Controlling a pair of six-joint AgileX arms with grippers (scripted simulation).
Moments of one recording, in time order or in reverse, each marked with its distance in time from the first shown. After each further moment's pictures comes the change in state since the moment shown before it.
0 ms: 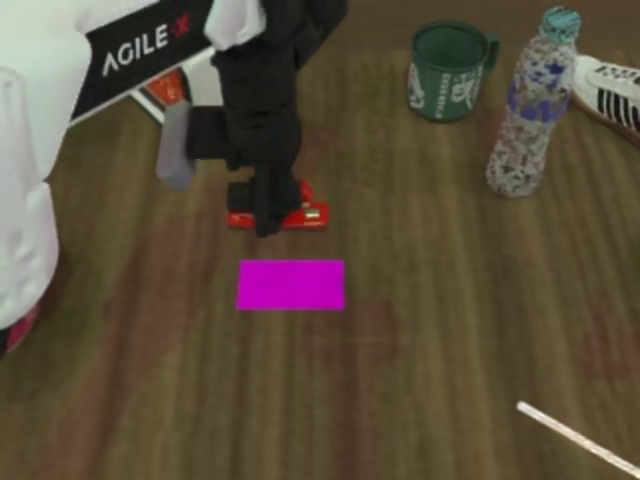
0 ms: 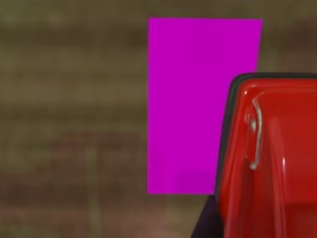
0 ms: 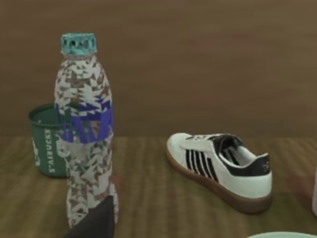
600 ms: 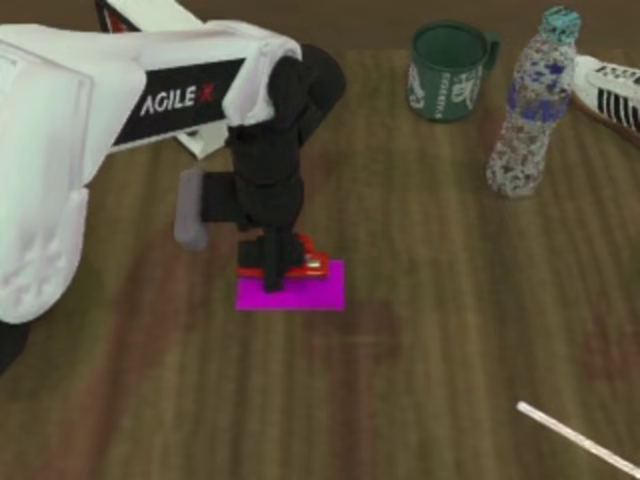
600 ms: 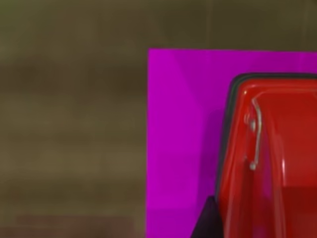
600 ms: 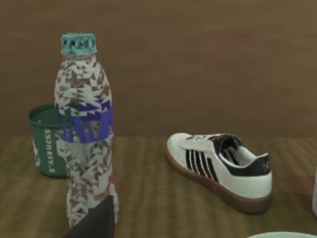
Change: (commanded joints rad) left arm -0.001 0.059 -0.218 0.277 0.002 -0.010; right arm 0.000 0.000 0.000 0.000 0.000 0.000
